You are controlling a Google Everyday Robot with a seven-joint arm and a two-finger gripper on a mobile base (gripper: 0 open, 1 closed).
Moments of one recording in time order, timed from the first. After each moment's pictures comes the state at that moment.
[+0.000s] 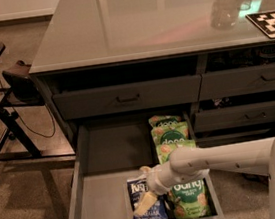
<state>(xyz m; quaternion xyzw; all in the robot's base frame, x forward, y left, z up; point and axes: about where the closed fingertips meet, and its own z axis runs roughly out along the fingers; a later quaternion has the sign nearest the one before) 0.483 0.036 0.419 -0.55 0.74 0.29 0.25</state>
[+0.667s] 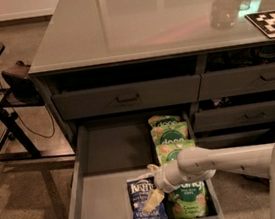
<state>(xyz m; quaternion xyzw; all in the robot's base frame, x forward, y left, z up) 0.502 0.001 0.394 -0.55 0.75 0.27 0.26</state>
